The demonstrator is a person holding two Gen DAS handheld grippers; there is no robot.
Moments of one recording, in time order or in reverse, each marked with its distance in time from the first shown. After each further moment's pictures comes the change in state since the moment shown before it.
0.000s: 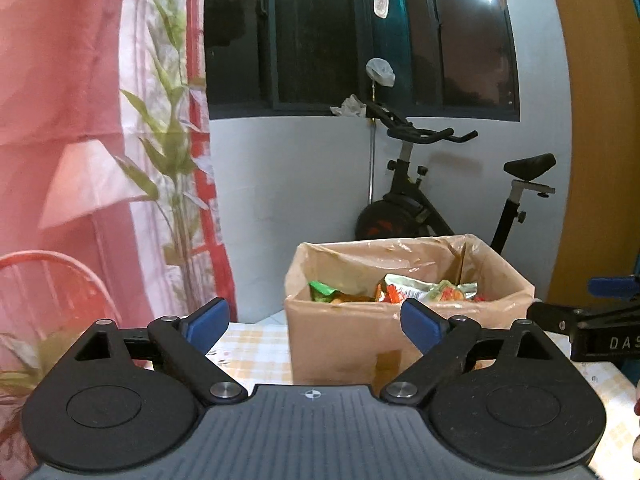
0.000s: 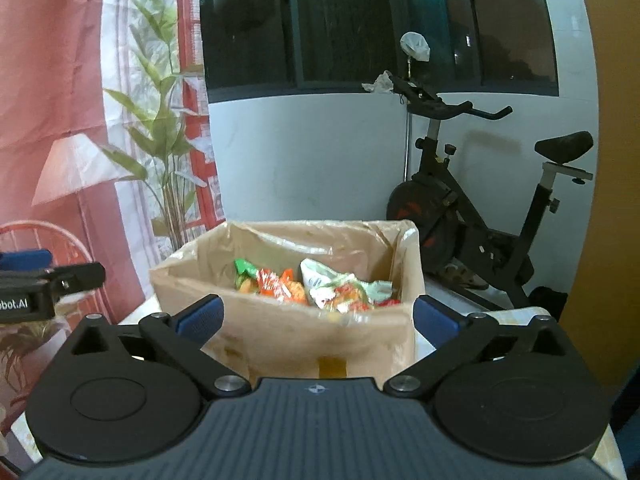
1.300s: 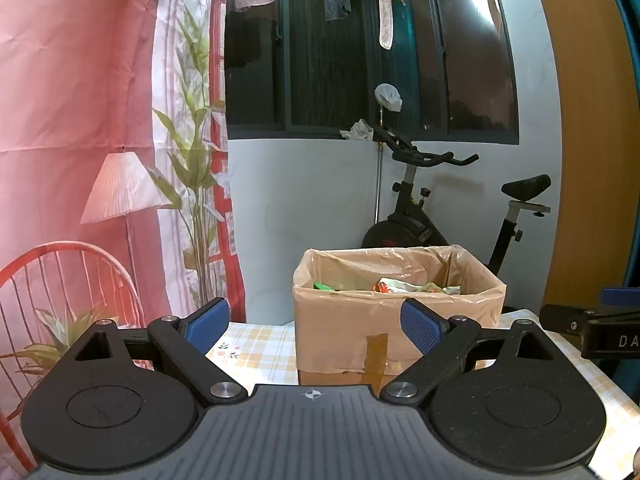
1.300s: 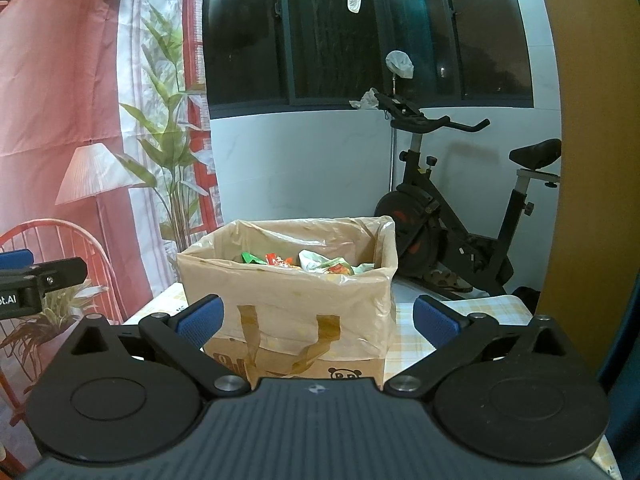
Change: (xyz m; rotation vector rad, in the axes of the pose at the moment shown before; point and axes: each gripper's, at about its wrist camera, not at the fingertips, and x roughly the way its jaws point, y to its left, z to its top) left arm -0.071 -0.004 -0.021 -0.032 -0.070 0.021; right arm -0.086 0.010 -0.031 0.015 -0.055 -0.028
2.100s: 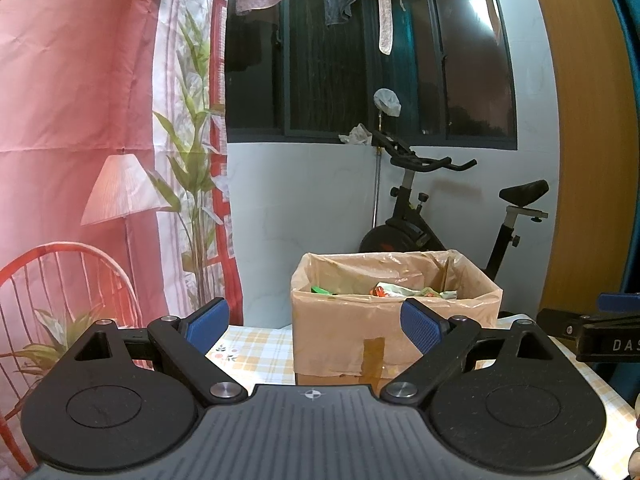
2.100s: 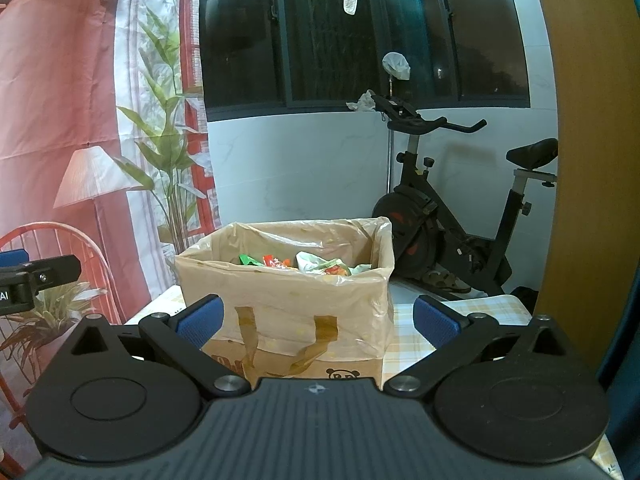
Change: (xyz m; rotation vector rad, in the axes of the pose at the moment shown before) left arm -0.004 0.001 -0.002 -0.007 -0.016 -0.010; right arm -0.004 -0.003 0.001 0.004 -0.003 -0.007
